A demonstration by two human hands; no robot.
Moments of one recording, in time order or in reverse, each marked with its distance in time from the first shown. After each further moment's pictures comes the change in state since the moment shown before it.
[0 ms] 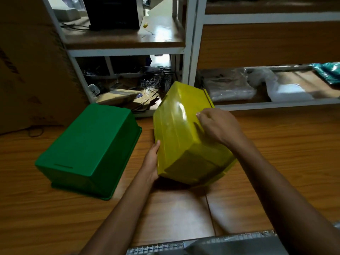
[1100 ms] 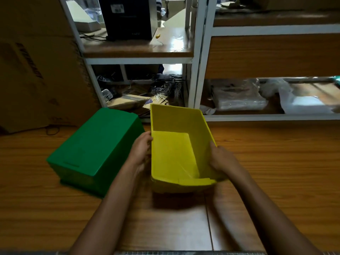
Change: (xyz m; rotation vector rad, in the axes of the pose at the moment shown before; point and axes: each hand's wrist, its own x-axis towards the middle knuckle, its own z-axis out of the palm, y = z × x) left_hand -0.061 0.070 0.016 0.377 0.155 0.369; right_hand -0.007 0.053 0.055 -0.202 -0.419 0.158
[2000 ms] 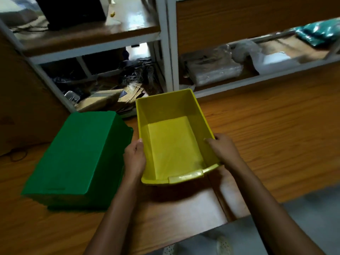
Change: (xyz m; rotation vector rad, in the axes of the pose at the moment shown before) left_hand 0.017 -0.051 -0.019 0.405 0.047 0.222; right_hand -0.011 0.009 0.051 0.778 0.303 0.312
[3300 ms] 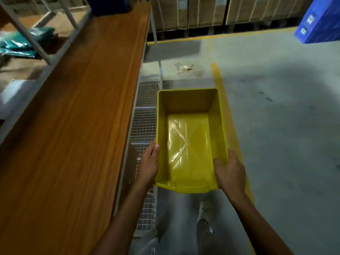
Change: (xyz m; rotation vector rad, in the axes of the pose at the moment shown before) left_hand -0.320 0.075 0.401 0.103 -1.485 0.263; right_hand -0.304 0.324 -0.178 0.300 1.255 0.851
